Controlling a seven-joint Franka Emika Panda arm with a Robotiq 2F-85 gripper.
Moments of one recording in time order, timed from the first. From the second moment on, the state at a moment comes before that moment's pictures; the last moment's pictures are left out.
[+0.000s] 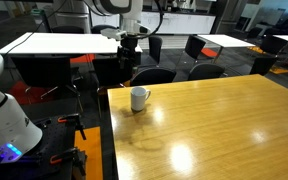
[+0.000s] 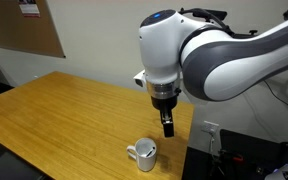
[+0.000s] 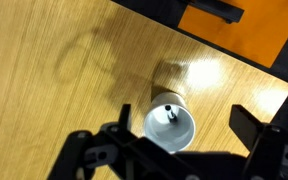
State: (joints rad) arm 0.09 -0.09 0.09 -2.18 -0.16 1.98 -0.11
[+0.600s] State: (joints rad) arm 0.10 0.01 0.10 -2.14 -0.16 1.98 -0.11
